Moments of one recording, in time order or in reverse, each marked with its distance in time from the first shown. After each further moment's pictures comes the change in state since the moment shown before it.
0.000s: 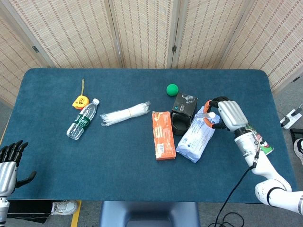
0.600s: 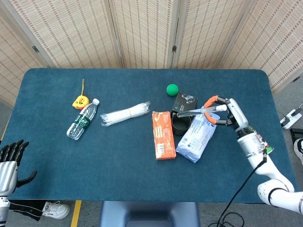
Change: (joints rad) left arm -0.004 0.004 0.000 -0.008 -0.003 -0.003 0.010; right arm -0.021 -0.040 -0.013 0.089 -0.100 0.050 0.770
